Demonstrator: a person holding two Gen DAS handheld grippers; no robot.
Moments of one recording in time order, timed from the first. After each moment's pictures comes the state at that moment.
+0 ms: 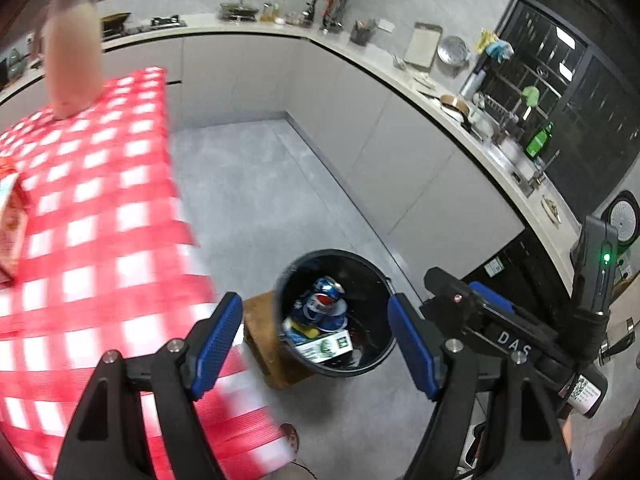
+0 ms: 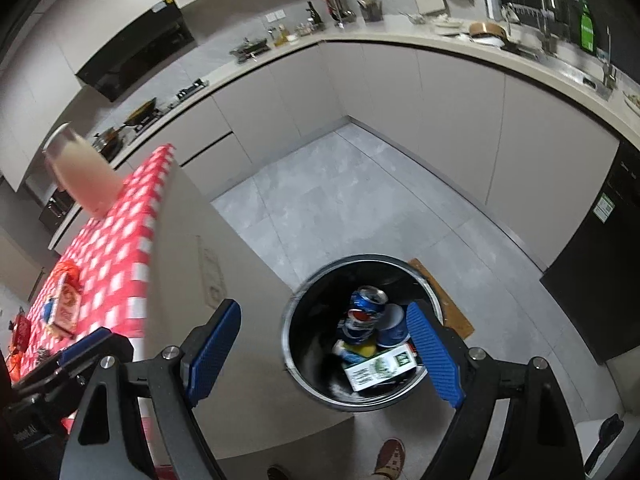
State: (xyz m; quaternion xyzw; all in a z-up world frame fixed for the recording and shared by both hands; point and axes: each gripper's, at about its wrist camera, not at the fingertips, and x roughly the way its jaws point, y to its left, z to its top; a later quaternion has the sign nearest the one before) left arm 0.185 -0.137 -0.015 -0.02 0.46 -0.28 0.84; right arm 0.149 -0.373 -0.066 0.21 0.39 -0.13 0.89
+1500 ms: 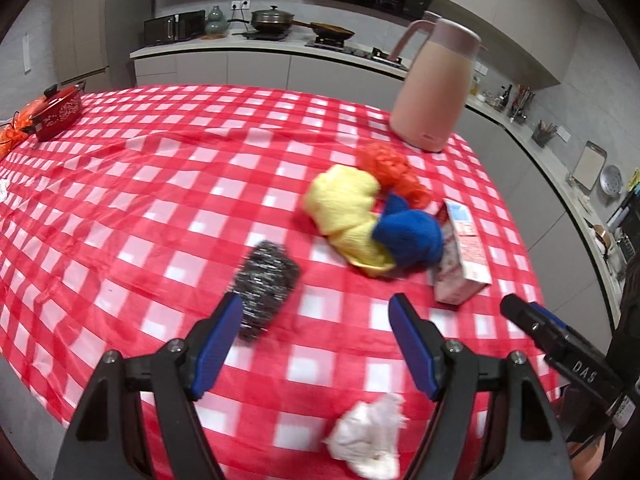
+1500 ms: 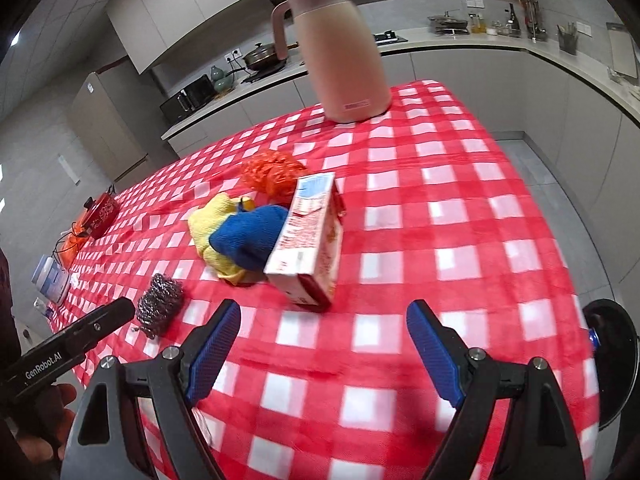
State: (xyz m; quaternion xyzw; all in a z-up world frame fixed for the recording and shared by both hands) left arm 0.237 0.233 -0.031 -0.10 0.43 0.00 0.90; right arm 0.293 -0.002 -0.058 0.11 0.42 0.12 0.89
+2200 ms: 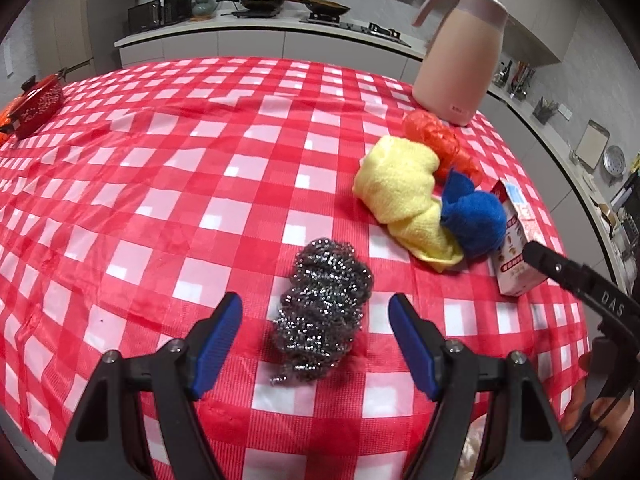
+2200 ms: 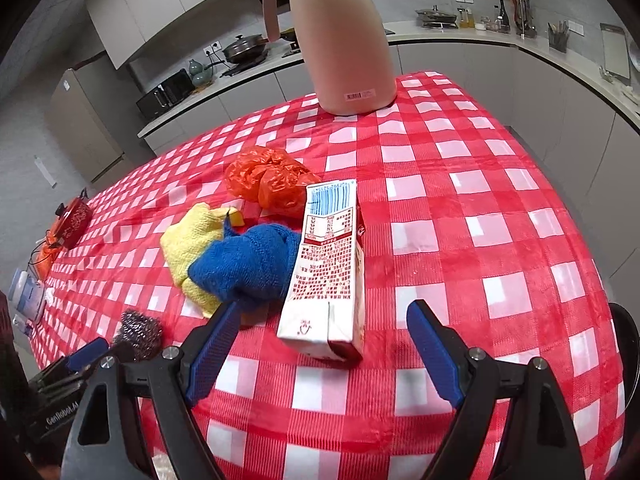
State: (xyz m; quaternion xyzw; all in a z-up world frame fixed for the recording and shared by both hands) left arm 0.274 0.270 -0.076 -0.08 0.47 -0.03 0.88; right arm 0.344 0.034 -0.078 0.10 0.44 0.07 0.89
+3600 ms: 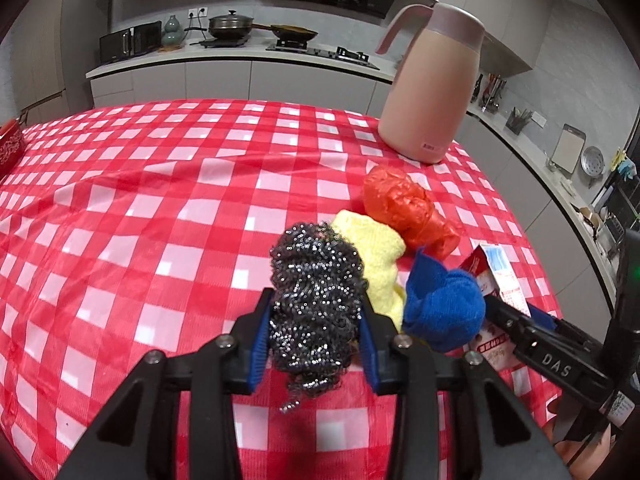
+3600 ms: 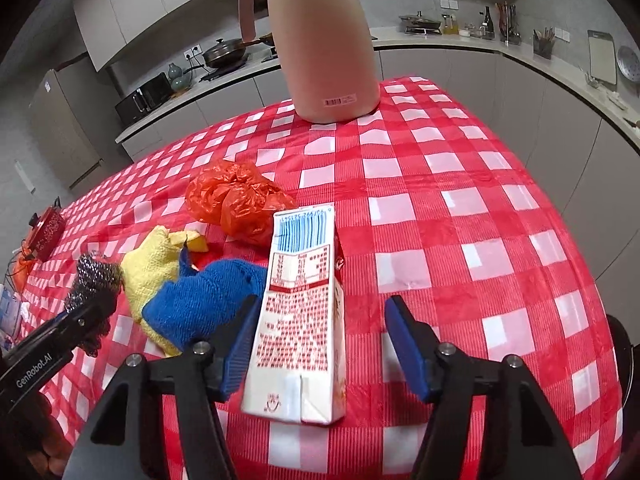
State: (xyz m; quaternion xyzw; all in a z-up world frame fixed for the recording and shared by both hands) left arm 0.334 0.245 -0.060 -0.08 0.41 -0.07 0.90; right arm 0.380 0.035 -0.090 0.08 0.43 0.04 0.90
